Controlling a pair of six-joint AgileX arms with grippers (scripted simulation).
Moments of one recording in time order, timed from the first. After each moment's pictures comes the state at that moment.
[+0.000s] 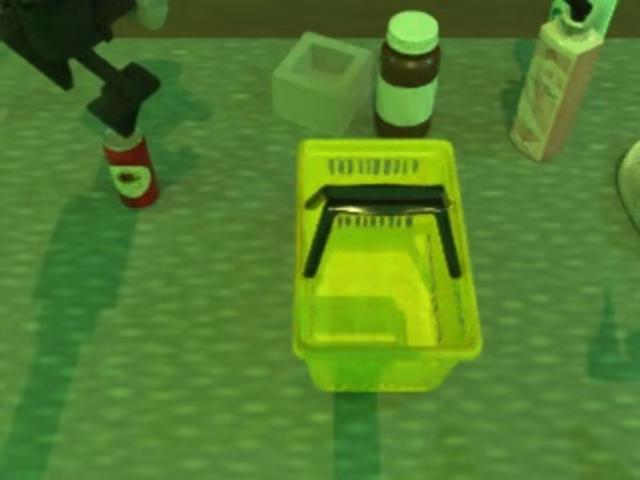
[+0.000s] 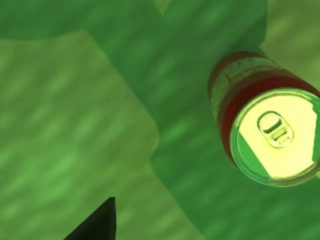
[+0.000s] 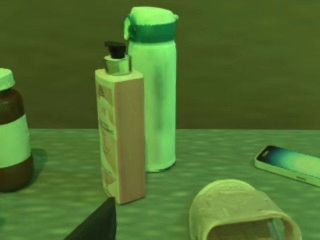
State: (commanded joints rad) left arm -0.14 2.37 2.34 -1.43 0.01 0.63; right arm 0.00 0.00 0.00 0.00 0.00 0.00
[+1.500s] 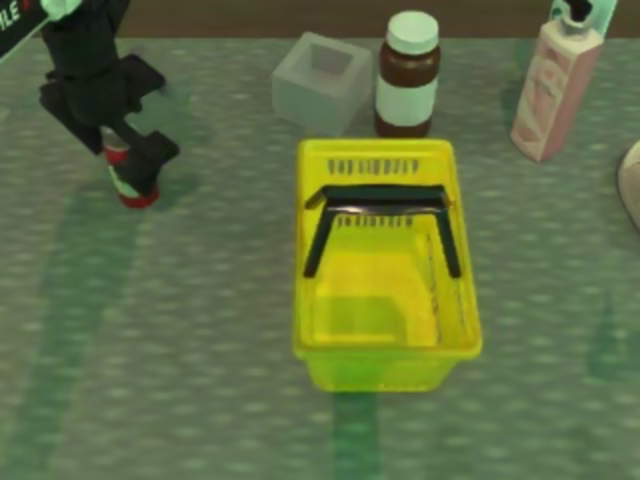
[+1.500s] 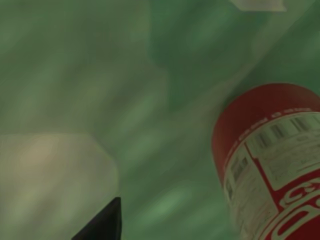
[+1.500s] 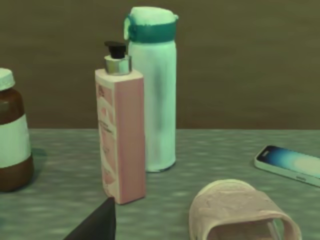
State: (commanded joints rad) left arm -0.15 2.52 2.26 -1.31 0.01 0.68; right arm 0.00 0.00 0.00 0.00 0.00 0.00
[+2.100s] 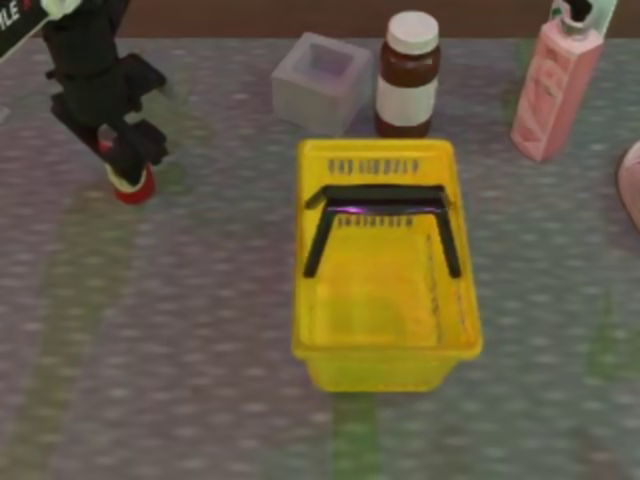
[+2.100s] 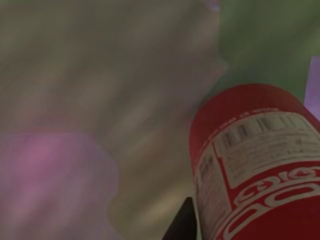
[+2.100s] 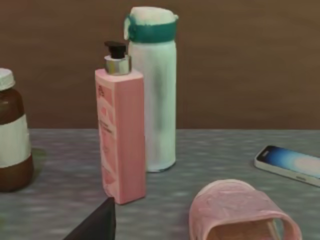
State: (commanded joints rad) left arm -0.15 2.52 2.26 -1.31 0.01 0.68; right arm 0.00 0.00 0.00 0.00 0.00 0.00
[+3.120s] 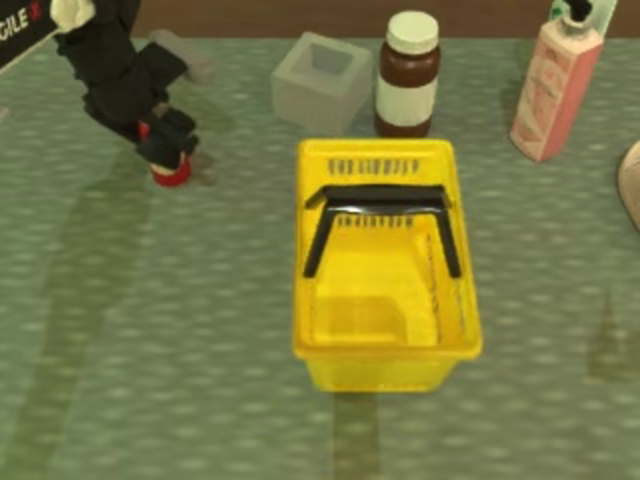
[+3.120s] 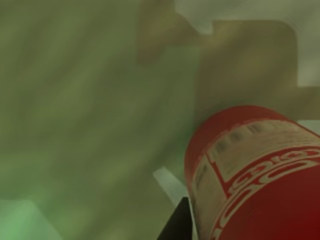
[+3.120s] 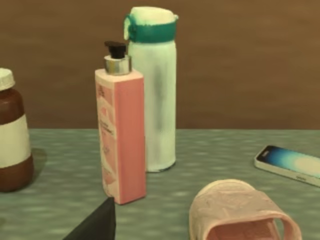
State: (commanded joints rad) left arm -0.17 2.49 2.15 -1.09 0.15 0.61; right arm 0.00 0.00 0.00 0.00 0.00 0.00
